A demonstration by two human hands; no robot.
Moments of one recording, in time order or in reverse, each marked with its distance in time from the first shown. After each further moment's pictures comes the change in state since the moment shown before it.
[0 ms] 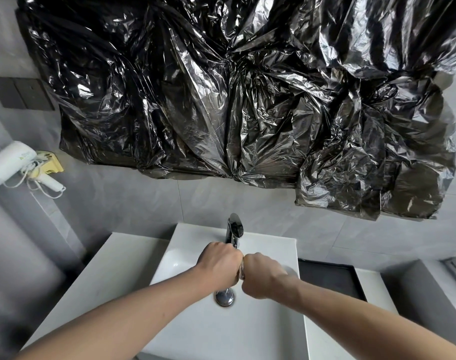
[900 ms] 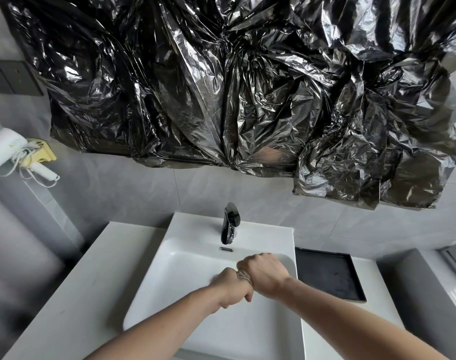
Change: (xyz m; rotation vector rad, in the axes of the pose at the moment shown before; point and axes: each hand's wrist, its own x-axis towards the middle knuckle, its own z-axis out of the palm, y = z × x) left_hand -0.017 0.043 0.051 -1.226 -0.483 -0.527; right_hand 0.015 0.040 0.046 -0.213 0.114 -0.300
